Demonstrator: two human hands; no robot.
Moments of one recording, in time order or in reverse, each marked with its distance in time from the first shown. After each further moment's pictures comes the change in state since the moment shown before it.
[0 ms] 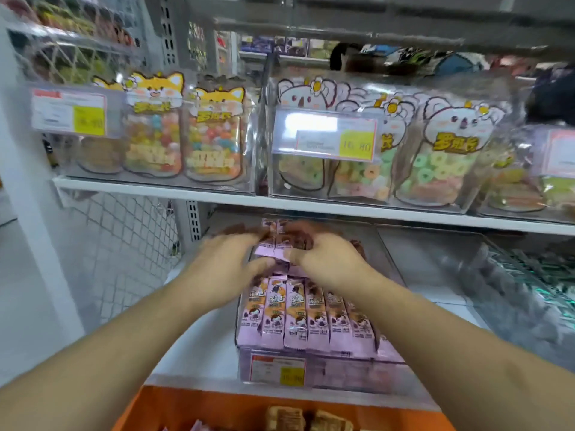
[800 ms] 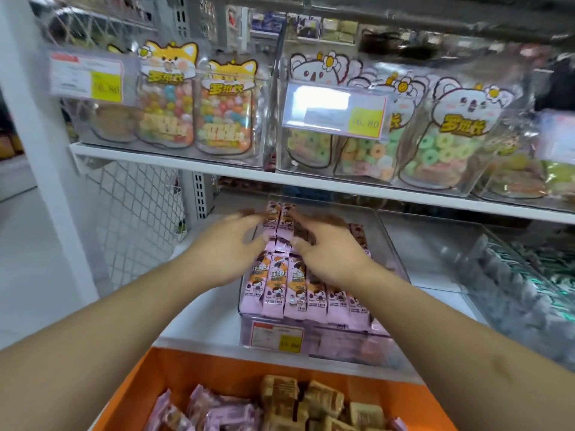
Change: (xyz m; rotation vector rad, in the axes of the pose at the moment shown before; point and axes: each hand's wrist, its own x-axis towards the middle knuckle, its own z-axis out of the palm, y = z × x) left_hand -0.004 -0.016 0.019 -0.145 -0.012 -0.061; right_hand -0.002 0.026 0.017 -0.185 -0.015 -0.052
